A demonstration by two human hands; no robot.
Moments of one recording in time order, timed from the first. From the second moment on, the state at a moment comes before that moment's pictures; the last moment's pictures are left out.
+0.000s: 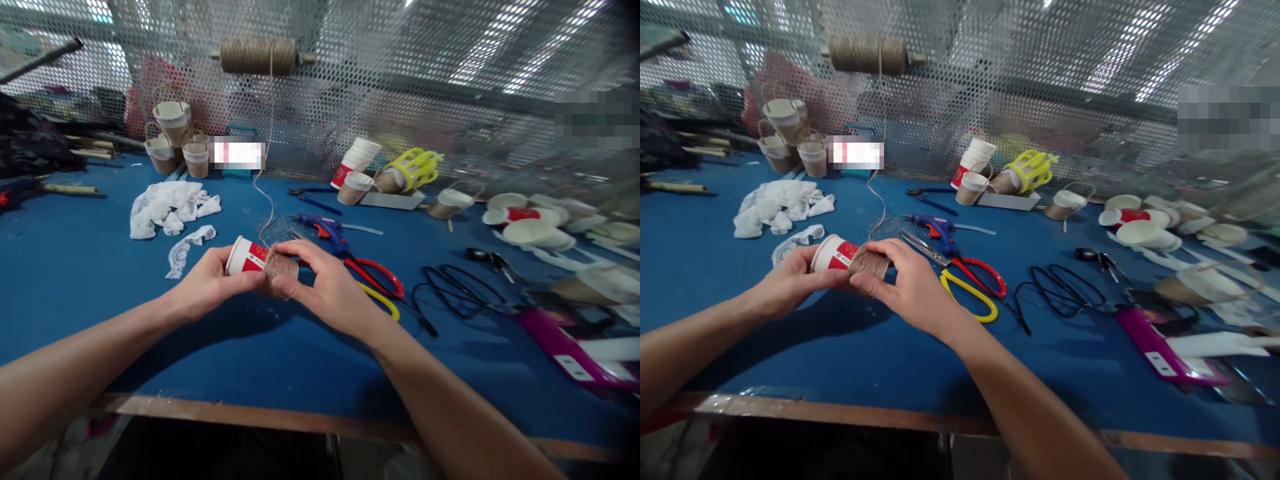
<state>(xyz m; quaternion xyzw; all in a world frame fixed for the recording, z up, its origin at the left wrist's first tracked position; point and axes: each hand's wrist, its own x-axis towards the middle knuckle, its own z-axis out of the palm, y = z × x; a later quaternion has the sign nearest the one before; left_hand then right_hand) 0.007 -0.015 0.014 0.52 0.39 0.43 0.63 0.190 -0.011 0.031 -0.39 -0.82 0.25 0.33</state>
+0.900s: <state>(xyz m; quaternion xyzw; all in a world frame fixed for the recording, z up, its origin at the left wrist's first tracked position) 0.014 -0.031 0.012 0.61 0.37 0.29 0.63 0.180 -0.013 0.023 -0.38 -0.61 0.56 0.41</state>
